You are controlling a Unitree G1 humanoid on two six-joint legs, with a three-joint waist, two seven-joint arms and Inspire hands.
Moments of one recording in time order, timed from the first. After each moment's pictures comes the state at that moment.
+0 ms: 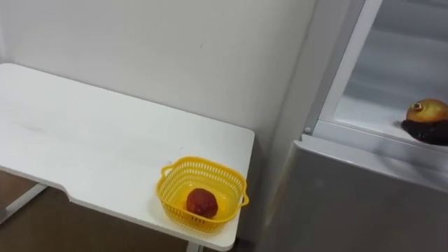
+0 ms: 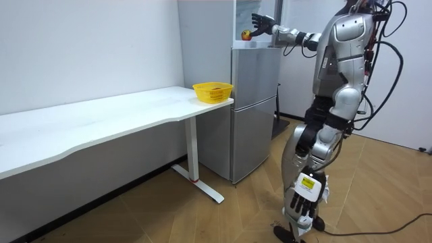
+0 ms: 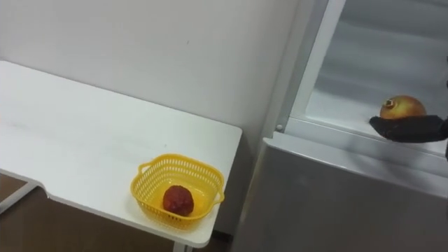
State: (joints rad) left arm 0.33 0.31 0.15 1.04 0.47 0.13 -0.09; right arm -0.57 -0.75 -0.07 0.50 0.26 0.03 -0.27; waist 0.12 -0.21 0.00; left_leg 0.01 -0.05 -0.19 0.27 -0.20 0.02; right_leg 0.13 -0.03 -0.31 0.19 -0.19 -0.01
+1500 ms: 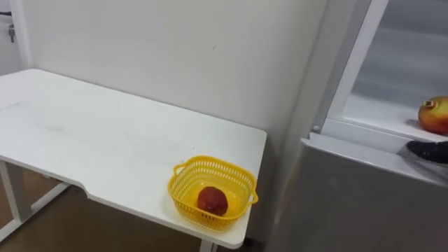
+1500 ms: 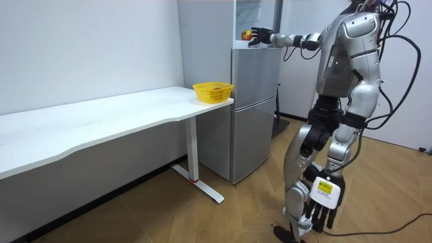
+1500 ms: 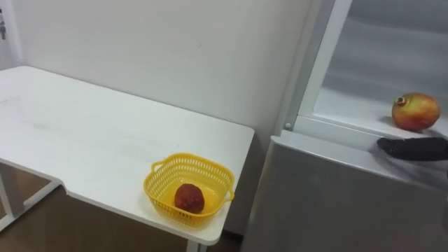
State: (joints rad) left arm 0.40 0.34 0.07 1.00 0.47 0.15 -0.03; right arm -0.65 -0.77 0.05 0.77 0.49 -0.02 -0.33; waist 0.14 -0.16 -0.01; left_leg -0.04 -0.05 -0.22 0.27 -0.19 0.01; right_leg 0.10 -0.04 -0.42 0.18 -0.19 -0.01
